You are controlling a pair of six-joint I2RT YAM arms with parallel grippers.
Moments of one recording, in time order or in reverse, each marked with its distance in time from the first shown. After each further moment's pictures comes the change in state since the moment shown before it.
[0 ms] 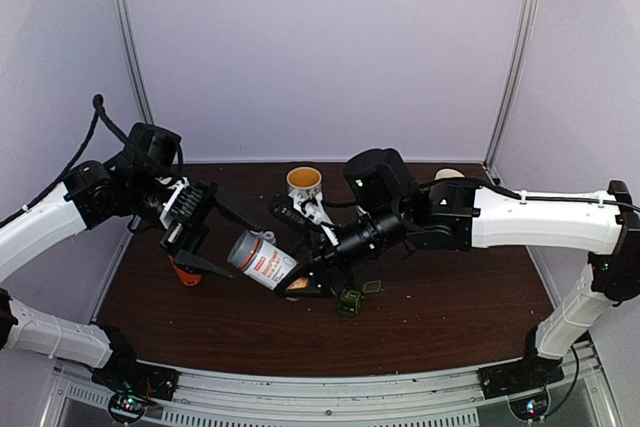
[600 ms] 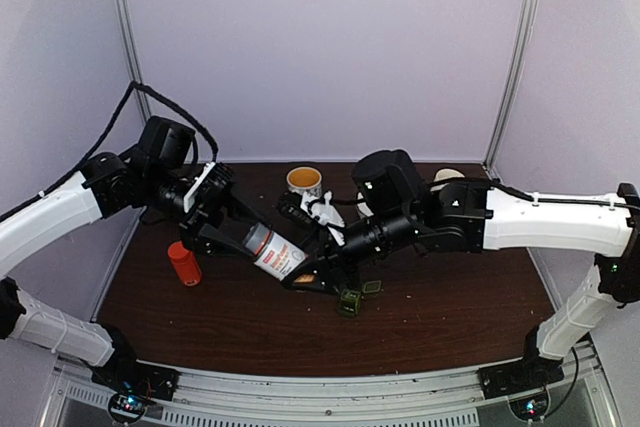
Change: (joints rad) left arm 0.010 0.092 0.047 0.021 -0.029 -0.185; right arm 0.007 -0.039 -0.020 -0.039 0.172 -0.031
